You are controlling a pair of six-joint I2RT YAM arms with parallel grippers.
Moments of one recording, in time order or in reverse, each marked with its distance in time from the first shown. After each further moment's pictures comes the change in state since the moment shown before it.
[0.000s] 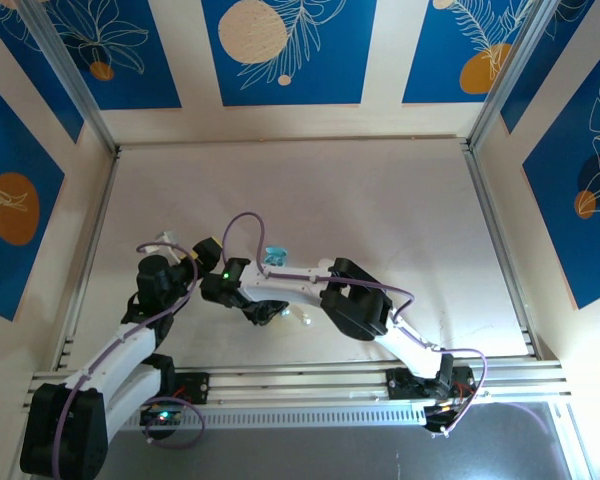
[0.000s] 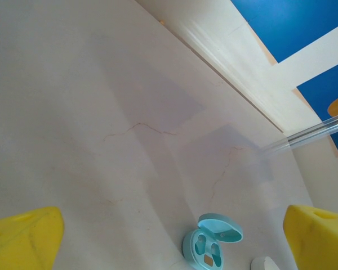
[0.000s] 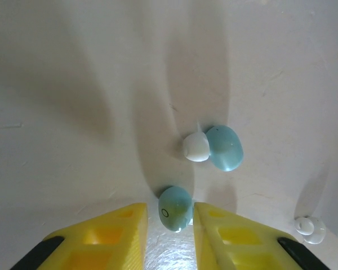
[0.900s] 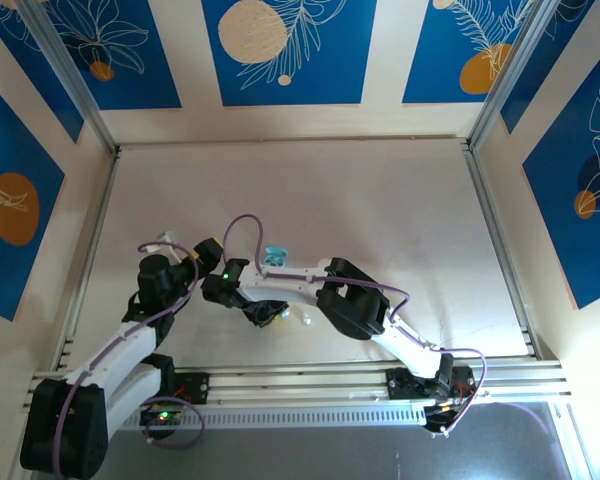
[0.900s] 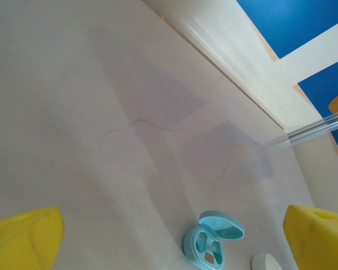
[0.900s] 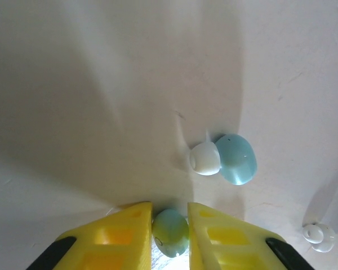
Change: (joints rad) left arm 0.000 0.031 0.000 0.017 0.013 0.000; right arm -0.014 0.024 0.000 0.002 -0.011 -0.006
